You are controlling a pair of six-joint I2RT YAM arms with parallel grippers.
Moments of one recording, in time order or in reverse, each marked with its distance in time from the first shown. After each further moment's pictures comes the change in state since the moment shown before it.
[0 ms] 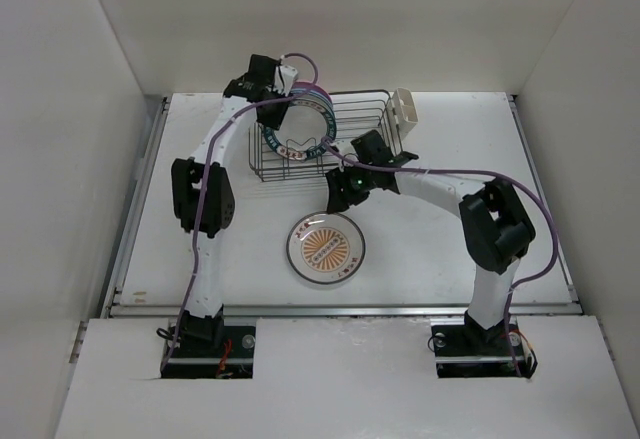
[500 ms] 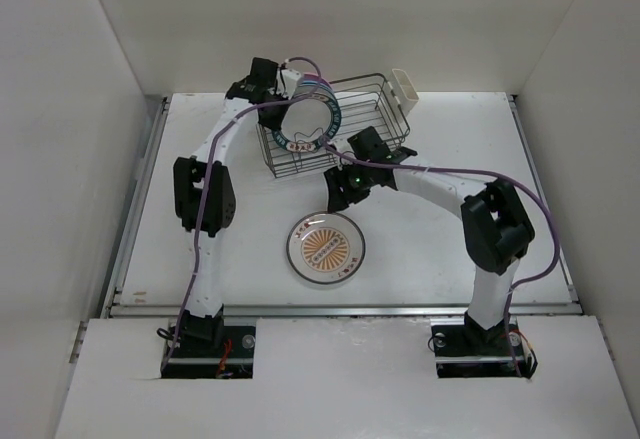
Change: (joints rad) left arm 0.005 0.026 -0.014 0.022 0.069 0.034; right arm 0.013 0.000 0.064 -0.114 0.055 -0.009
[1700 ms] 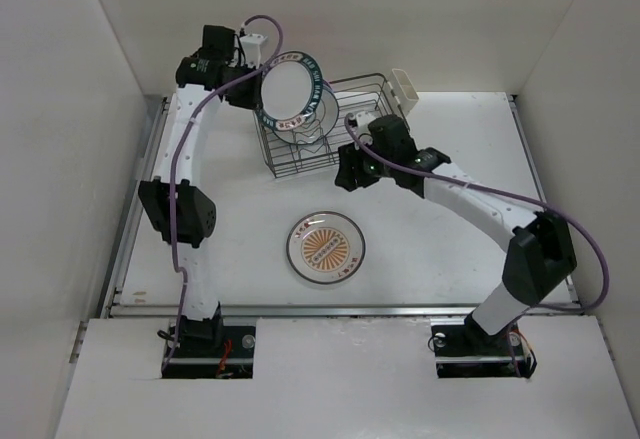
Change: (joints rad) left arm 0.092 -0.168 0.188 -0.268 0.184 -0.164; right arm 0.008 -0.254 -0.066 0.088 0.207 0.089
